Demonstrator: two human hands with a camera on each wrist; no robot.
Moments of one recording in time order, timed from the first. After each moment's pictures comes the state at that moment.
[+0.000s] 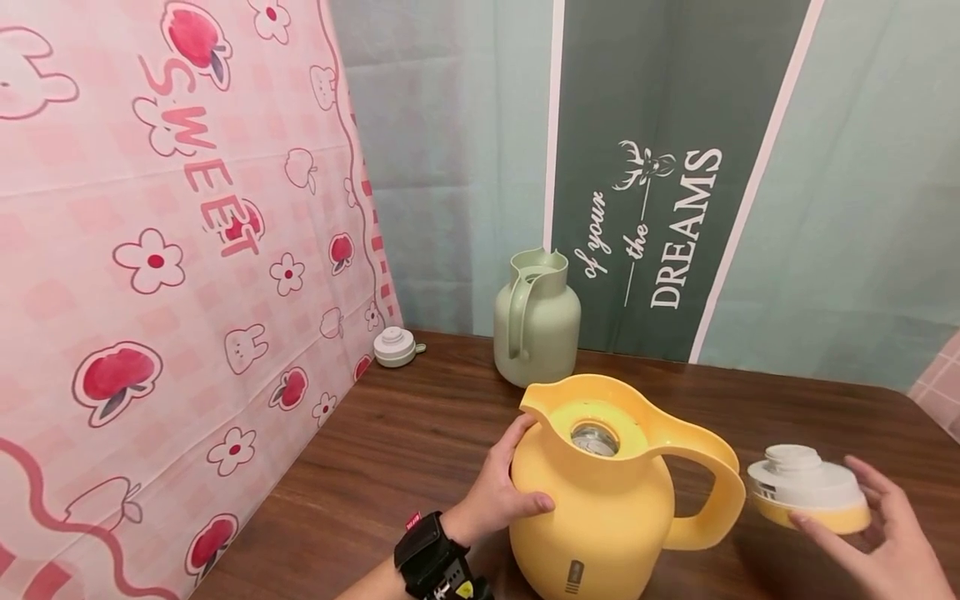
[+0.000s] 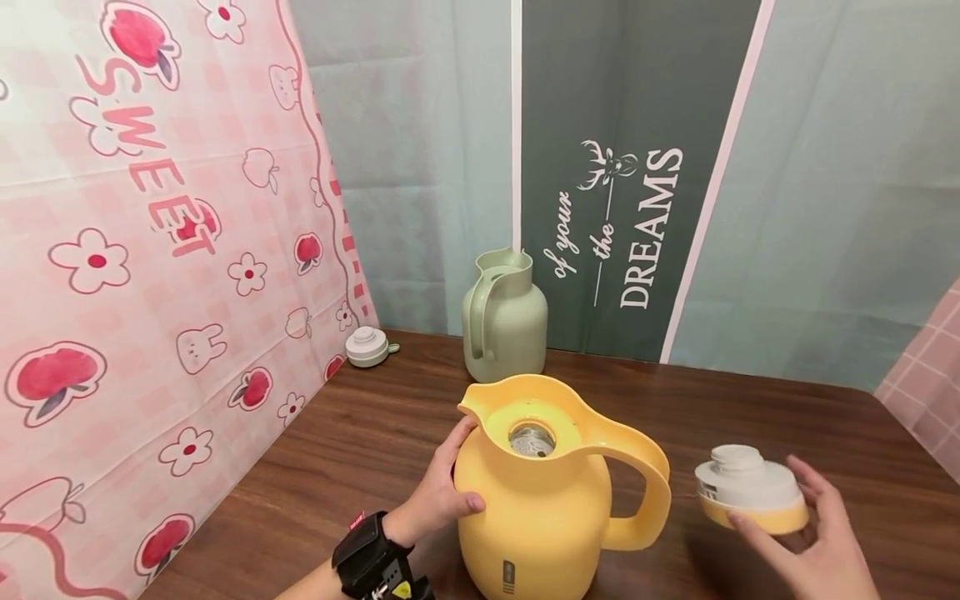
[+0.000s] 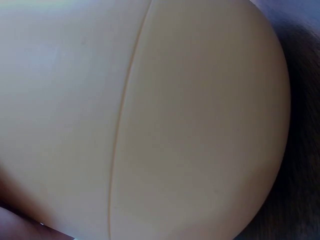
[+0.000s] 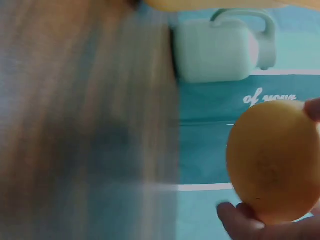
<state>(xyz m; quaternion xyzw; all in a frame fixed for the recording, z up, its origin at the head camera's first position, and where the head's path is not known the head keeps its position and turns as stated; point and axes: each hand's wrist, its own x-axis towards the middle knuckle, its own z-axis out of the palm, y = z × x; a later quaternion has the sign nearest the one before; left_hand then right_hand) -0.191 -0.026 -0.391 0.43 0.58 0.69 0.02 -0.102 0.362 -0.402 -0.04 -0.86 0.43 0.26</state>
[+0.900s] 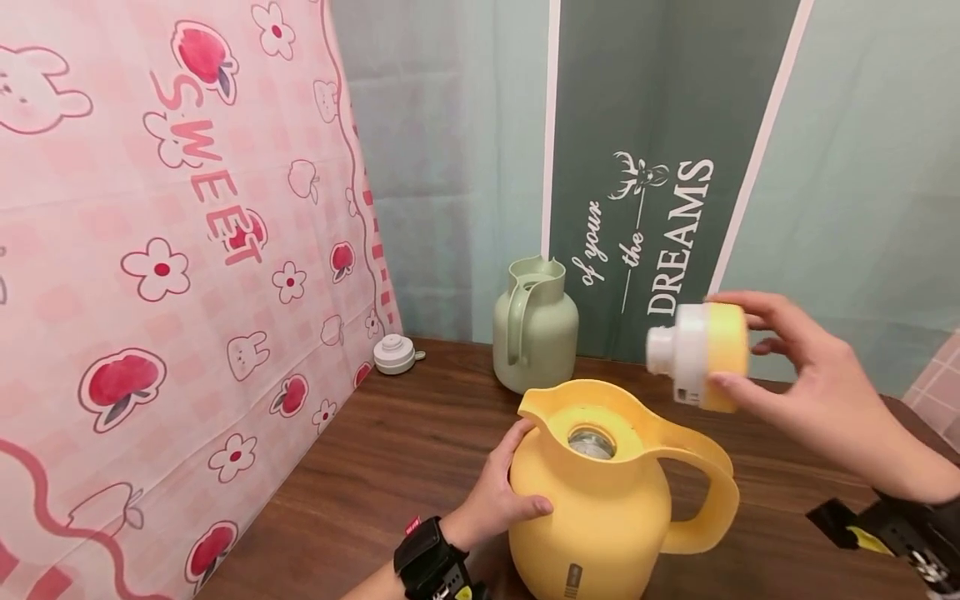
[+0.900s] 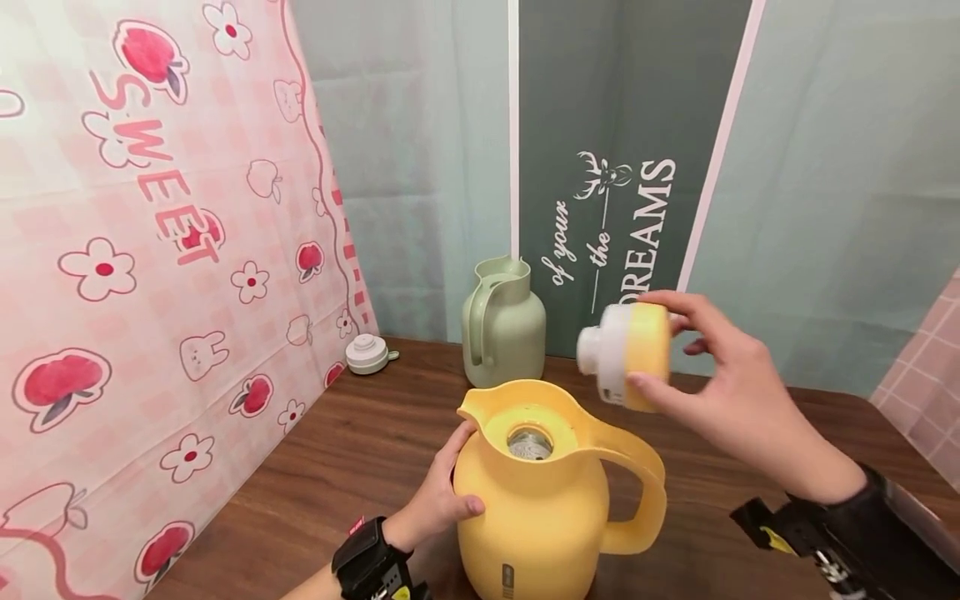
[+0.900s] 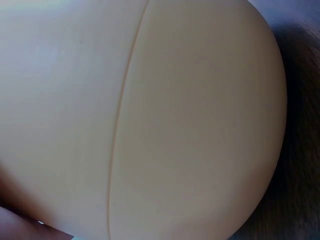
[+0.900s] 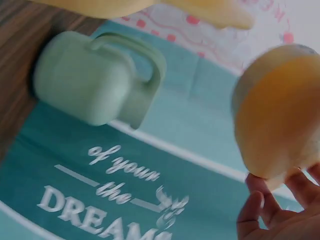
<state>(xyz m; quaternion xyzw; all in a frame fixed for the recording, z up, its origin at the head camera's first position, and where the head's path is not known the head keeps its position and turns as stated) -0.189 -0.025 -0.391 0.43 0.59 0.68 0.01 -0.135 0.263 -0.213 0.23 -0.86 0.34 0.31</state>
